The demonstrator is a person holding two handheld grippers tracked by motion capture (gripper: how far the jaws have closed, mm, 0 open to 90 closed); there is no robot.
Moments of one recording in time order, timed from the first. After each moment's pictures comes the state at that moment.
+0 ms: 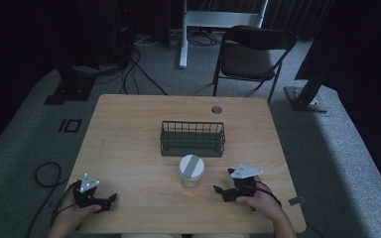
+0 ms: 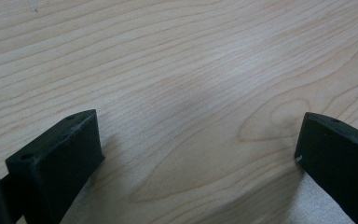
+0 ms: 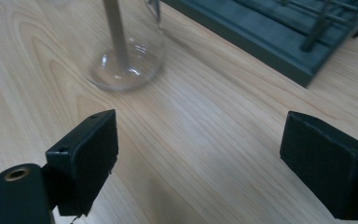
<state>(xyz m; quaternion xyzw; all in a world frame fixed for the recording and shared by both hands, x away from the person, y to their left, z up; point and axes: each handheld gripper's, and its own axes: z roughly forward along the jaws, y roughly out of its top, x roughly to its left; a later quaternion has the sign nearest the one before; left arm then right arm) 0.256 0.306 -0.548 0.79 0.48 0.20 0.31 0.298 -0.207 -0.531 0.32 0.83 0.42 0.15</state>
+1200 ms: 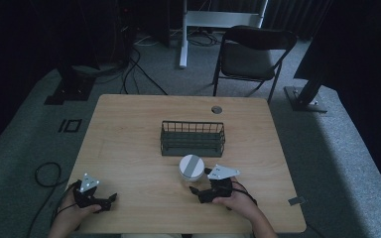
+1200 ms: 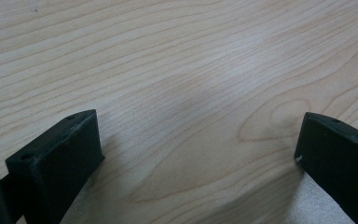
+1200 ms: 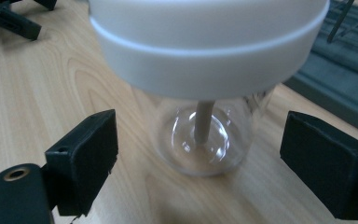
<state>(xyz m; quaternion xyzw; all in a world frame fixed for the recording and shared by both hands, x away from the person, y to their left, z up) 0.256 0.306 -0.548 0.79 0.48 0.20 0.31 0.298 -0.137 -0.532 0.29 0.82 0.48 0.13</state>
